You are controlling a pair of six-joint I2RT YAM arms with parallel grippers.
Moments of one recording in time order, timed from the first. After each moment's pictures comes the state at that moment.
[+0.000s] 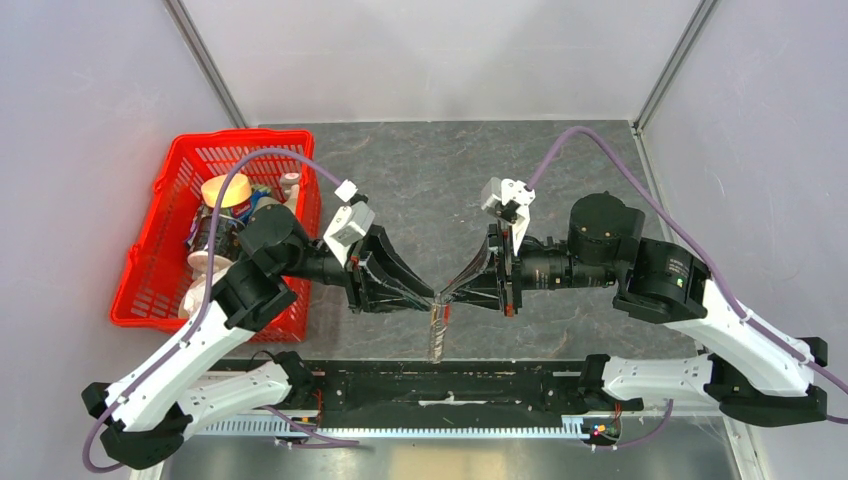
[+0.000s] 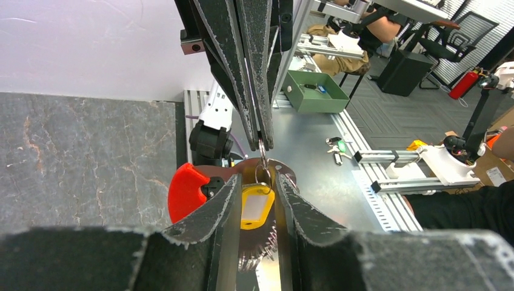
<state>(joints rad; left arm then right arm) -0.84 0.86 1.11 -0.13 0.94 -0.33 1.13 1.05 1.54 -0.66 -0.39 0.31</state>
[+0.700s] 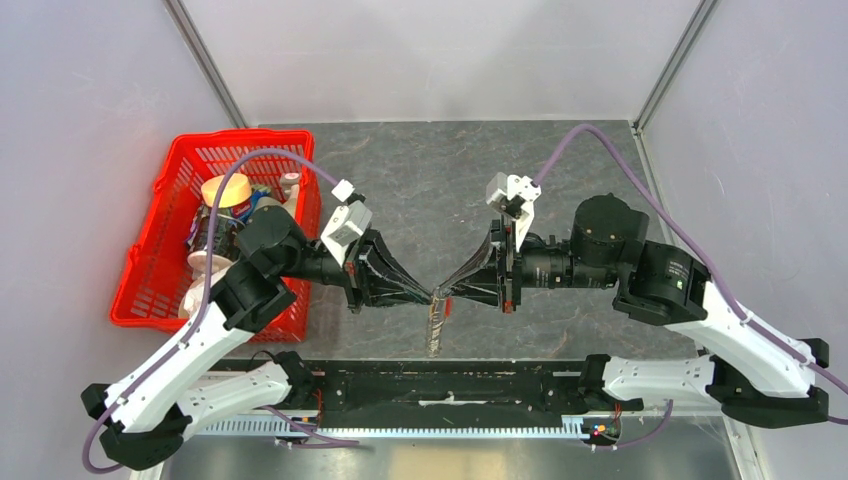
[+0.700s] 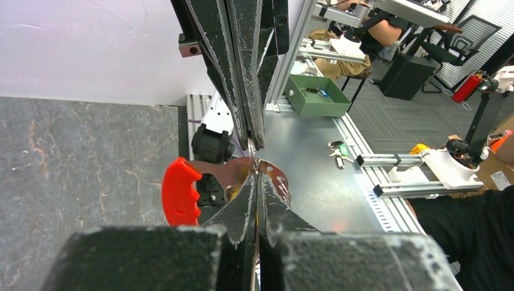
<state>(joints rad) -0.84 0.86 1.11 -0.11 0.94 -0.34 1.13 1.04 1.52 -0.62 -0.34 0.33</state>
